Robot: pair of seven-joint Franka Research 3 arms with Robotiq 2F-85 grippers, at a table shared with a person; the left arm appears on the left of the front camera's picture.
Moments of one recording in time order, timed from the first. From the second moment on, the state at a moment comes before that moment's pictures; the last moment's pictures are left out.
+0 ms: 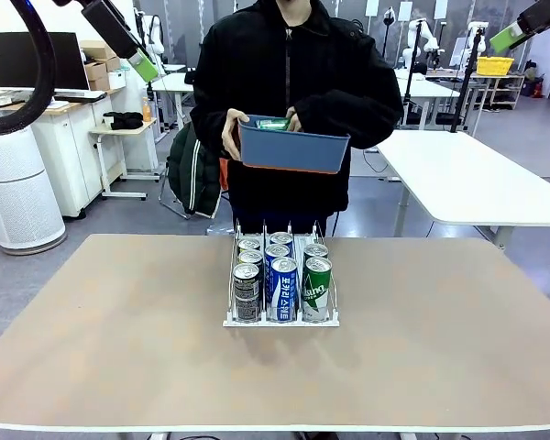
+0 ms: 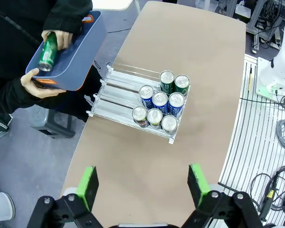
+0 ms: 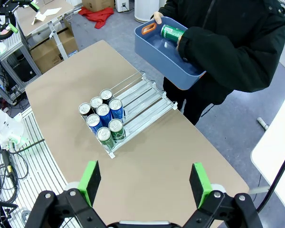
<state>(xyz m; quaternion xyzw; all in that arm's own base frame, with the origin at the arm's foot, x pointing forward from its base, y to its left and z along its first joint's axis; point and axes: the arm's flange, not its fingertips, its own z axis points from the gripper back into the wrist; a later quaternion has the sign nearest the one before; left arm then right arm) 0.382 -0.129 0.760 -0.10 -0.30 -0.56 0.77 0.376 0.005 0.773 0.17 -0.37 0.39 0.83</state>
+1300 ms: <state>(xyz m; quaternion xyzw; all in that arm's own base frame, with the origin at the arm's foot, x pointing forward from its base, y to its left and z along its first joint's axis) 0.382 -0.129 0.760 -0.10 -0.30 -0.56 0.77 0.376 0.005 0.773 0.17 -0.37 0.39 0.83</state>
